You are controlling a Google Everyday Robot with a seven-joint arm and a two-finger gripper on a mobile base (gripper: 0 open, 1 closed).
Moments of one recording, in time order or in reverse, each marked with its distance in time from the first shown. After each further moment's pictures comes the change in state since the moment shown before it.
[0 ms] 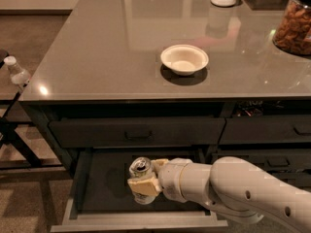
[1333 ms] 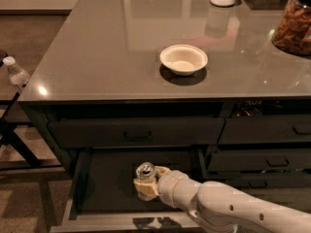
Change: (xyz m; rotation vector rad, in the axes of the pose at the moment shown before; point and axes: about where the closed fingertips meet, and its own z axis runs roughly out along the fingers) arm 0.069 -0.059 0.067 0.155 -0.098 0.055
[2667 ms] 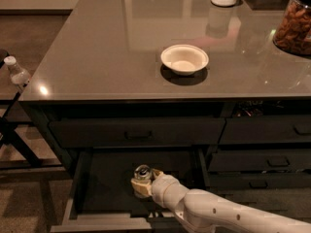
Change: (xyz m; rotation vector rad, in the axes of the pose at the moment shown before) arm 0.049 -0.027 0.067 0.074 -0.058 0.050
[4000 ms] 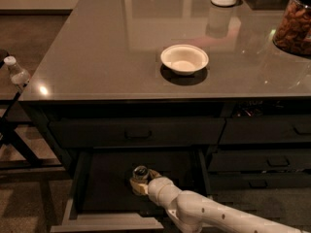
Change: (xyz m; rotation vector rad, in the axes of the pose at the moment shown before) arm 0.043 -0.024 0.059 0.025 -0.042 0.008
